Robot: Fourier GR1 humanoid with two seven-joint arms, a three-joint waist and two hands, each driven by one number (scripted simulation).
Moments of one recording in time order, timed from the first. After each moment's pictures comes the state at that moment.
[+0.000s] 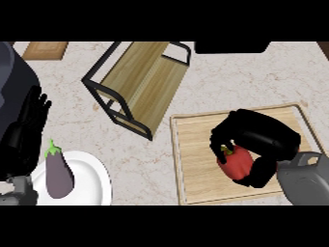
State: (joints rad) left arm -0.05 0.18 0.08 -1.68 0.03 0.14 0.14; right arm -0.35 -0.29 0.23 -1.70 0.68 0.69 -0.36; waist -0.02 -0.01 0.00
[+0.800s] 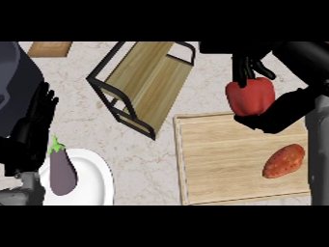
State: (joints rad) left arm -0.08 0.16 0.05 -1.68 0.00 0.15 0.16; right arm -0.75 -0.16 -0.14 -1.69 0.36 0.80 0.16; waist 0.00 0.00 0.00
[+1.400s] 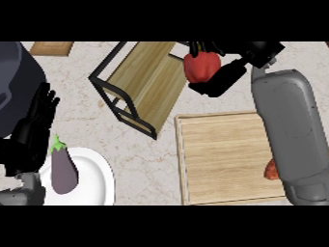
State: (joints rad) left arm -0.08 0.15 0.06 -1.69 -0.01 0.14 0.15; right arm -0.91 -0.09 -0.08 -1.29 0.51 0.51 0.01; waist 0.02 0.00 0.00
